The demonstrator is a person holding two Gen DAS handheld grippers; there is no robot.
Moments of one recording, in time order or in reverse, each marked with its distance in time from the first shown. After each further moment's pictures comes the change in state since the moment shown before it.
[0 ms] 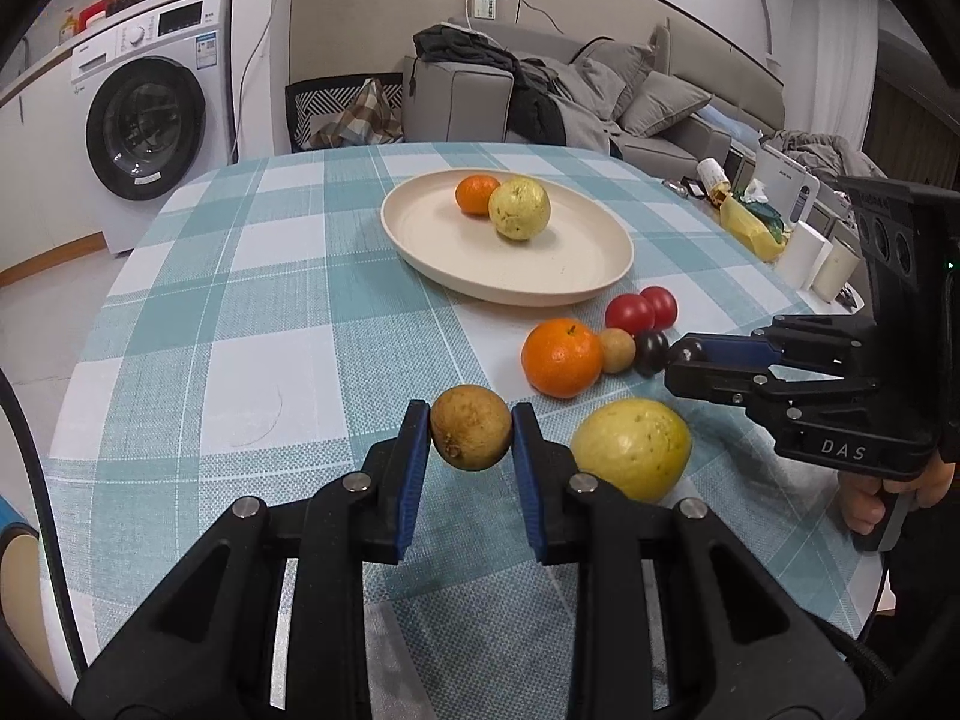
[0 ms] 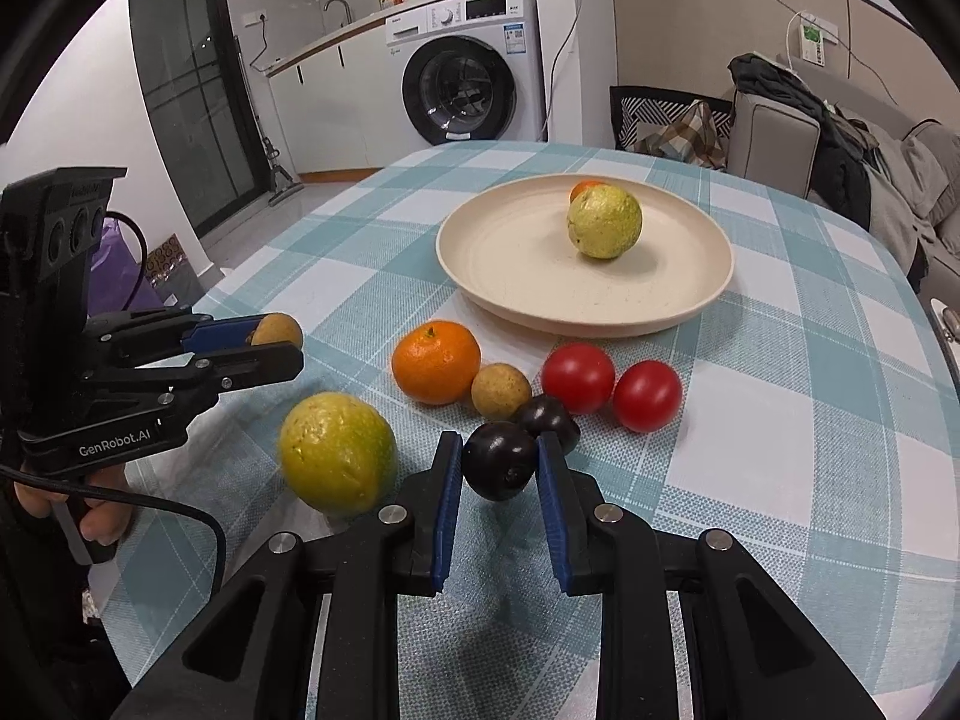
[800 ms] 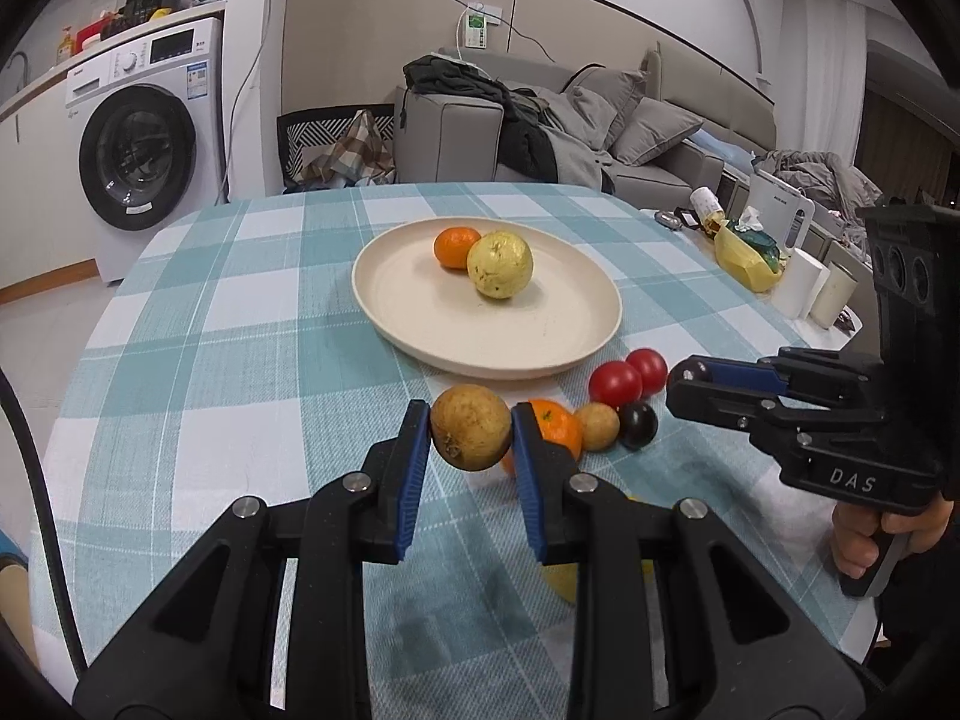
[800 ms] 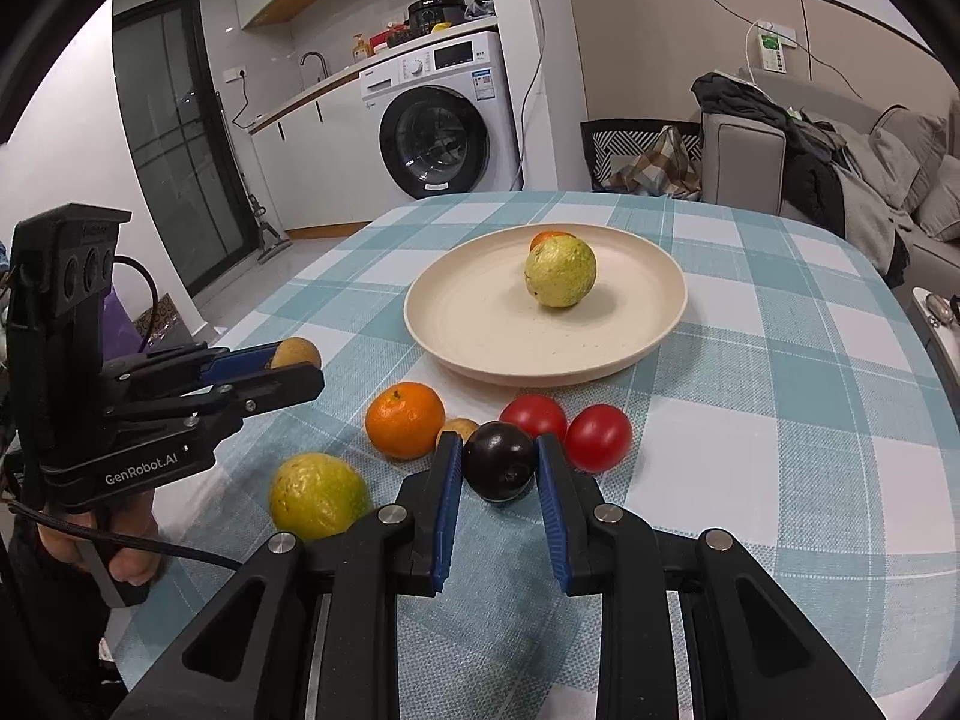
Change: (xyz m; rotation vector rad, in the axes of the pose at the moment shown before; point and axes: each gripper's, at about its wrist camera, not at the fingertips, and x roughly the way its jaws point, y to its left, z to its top) left arm 0.016 -0.015 0.029 0.011 -0.076 -0.013; right arm -0.012 -0.020 0.008 0.074 -0.112 -0.013
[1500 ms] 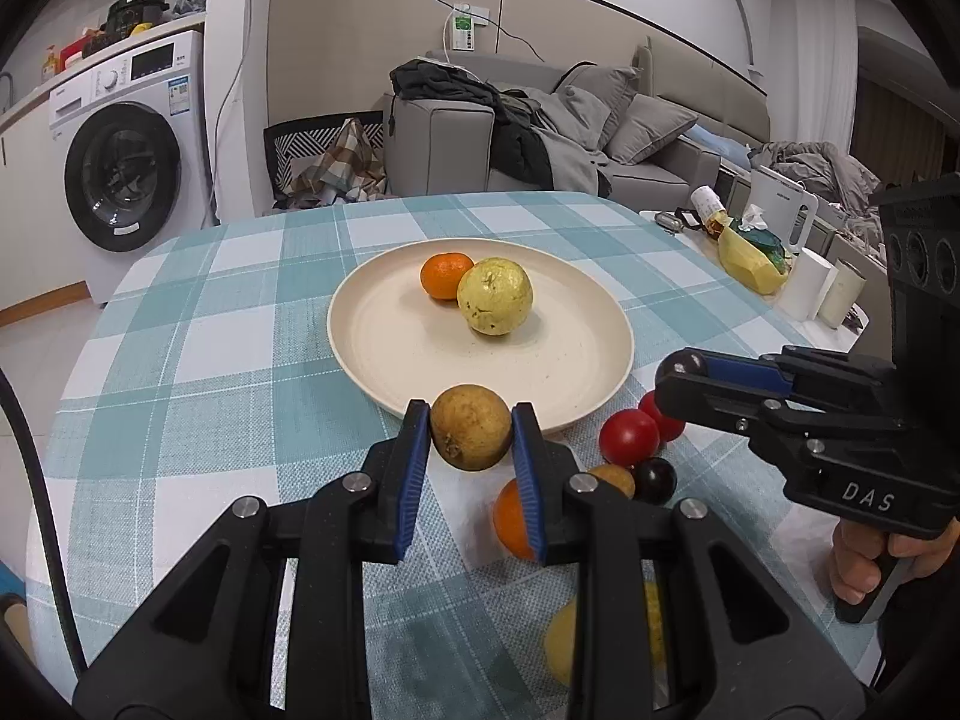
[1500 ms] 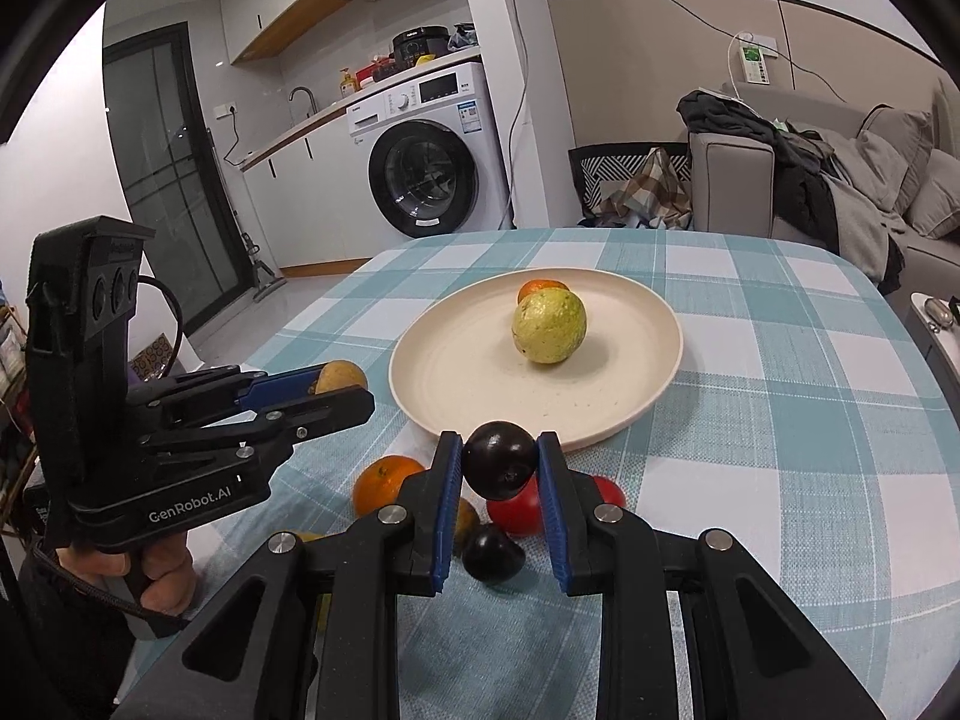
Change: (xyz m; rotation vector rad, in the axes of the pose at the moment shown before) left arm 0.035 -0.004 0.026 0.033 -0.001 -0.002; right arm 0.010 -0.007 0.020 0.047 -0.078 -0.007
